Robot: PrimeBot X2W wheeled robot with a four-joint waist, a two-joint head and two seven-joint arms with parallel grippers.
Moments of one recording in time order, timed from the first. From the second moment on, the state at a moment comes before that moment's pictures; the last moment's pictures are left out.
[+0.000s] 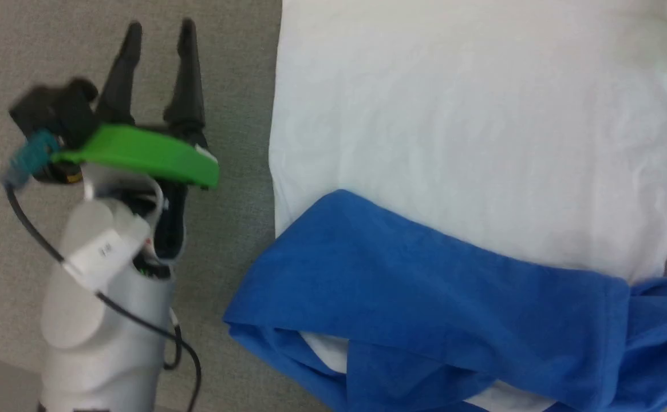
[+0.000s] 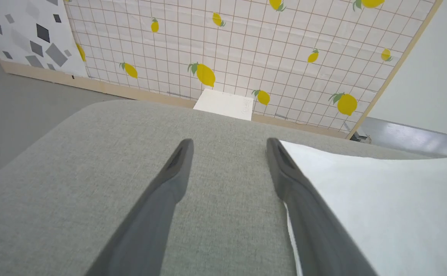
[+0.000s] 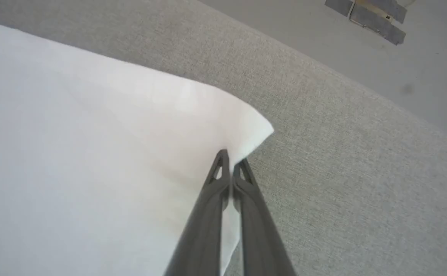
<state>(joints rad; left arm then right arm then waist) -0.56 0.13 -0.10 0.05 -0.41 -0.01 -0.06 -1.12 -0.41 0.13 0.40 0.28 0.13 1.10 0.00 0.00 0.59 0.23</state>
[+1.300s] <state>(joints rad) -1.15 0.29 -0.20 0.43 -0.49 0.04 0.80 -1.15 -0.44 0.40 0.28 0.48 0.13 0.95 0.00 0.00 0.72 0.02</state>
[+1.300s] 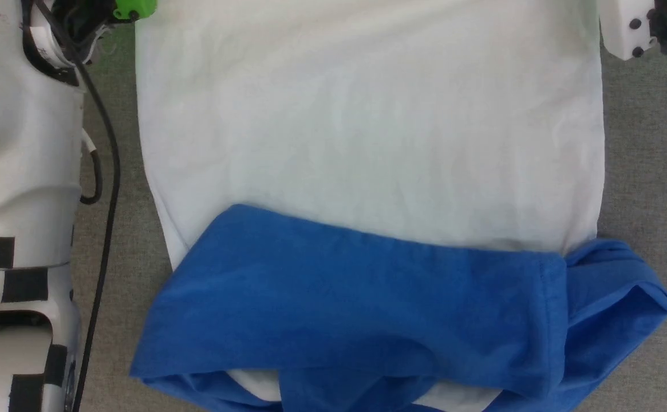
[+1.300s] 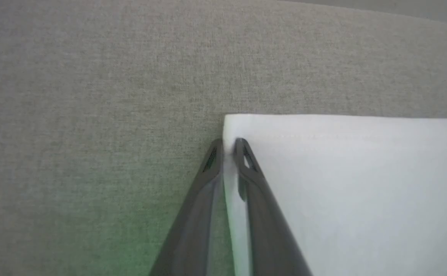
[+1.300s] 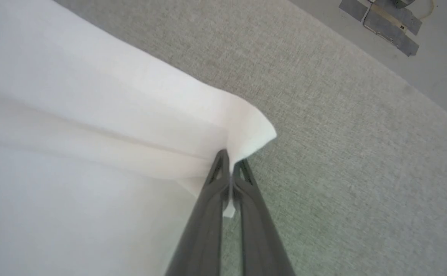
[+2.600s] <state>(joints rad) -0.99 0.25 -0.21 0.56 -0.51 -0.11 0.07 -1.01 -0.40 0.38 0.42 0.51 0.13 0.49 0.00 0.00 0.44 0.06</state>
